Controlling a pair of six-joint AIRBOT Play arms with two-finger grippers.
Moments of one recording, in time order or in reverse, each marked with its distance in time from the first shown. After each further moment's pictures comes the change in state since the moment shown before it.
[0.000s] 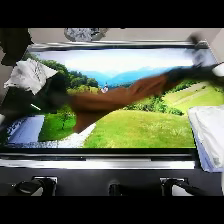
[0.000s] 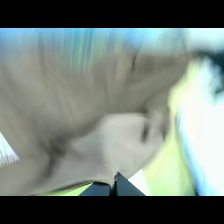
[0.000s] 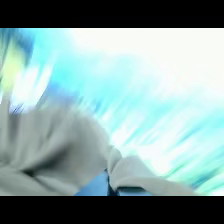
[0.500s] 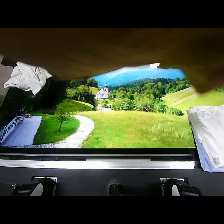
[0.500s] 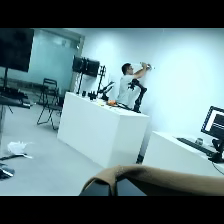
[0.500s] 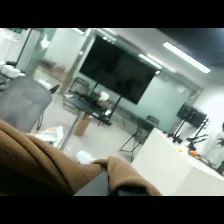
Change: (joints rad) left arm 0.286 0.072 0.706 0.049 -0.083 -0.076; right arm -0.013 0.712 0.131 -0.286 -0.149 0.069
